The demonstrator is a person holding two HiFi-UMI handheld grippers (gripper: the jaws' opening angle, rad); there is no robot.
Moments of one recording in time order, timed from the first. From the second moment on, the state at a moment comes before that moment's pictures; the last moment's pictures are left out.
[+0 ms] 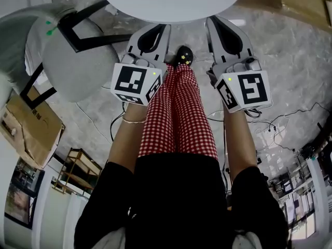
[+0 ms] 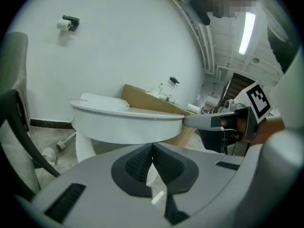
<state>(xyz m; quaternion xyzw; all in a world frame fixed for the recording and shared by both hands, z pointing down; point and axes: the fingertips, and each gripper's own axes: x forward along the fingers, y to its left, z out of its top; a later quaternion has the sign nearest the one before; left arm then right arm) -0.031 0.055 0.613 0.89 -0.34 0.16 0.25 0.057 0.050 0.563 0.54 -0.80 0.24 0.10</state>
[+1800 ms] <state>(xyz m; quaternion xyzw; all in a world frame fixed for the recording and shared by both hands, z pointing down) -0.026 0.020 0.518 0.88 -0.40 0.11 0.22 0.060 0.009 0.473 0.50 -0.84 0.21 0.07</state>
